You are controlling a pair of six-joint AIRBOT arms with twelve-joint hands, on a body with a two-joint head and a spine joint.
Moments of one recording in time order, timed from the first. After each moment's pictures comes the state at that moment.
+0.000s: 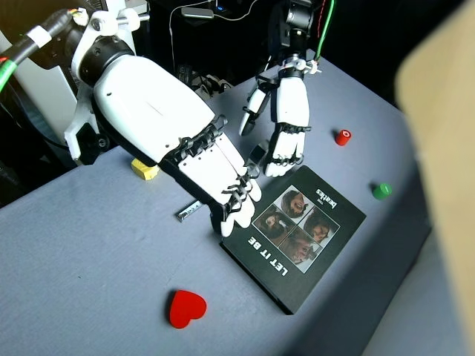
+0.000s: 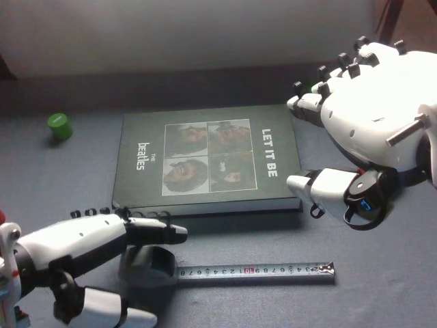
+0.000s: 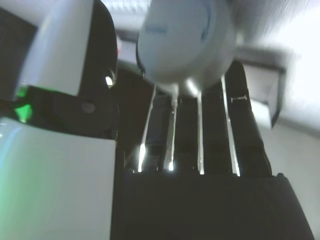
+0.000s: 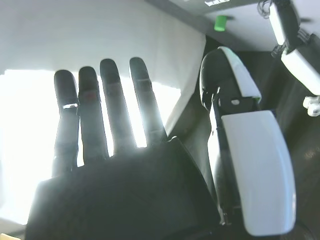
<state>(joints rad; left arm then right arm) 1.05 -0.86 0.83 -0.22 -0.57 0.57 -0.09 -0.99 0.43 -1.45 -1.07 0.28</state>
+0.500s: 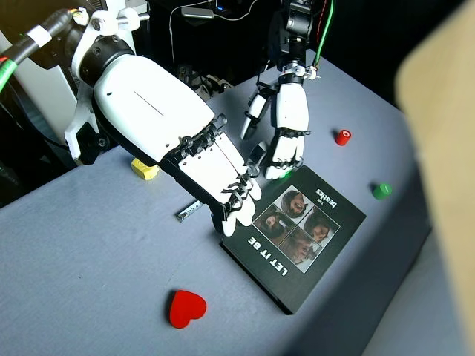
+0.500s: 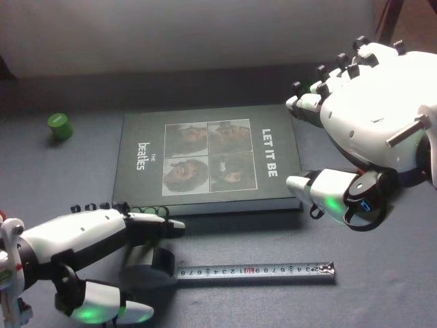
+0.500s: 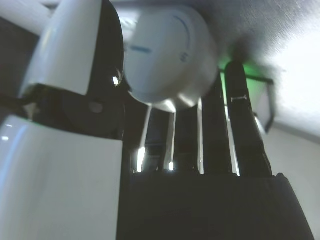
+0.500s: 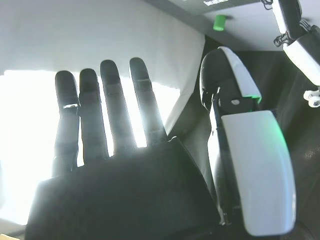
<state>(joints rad) 1.04 -0.89 0.86 -0.22 -0.57 0.59 -0.10 -0.99 0.42 -1.45 -1.07 0.28</state>
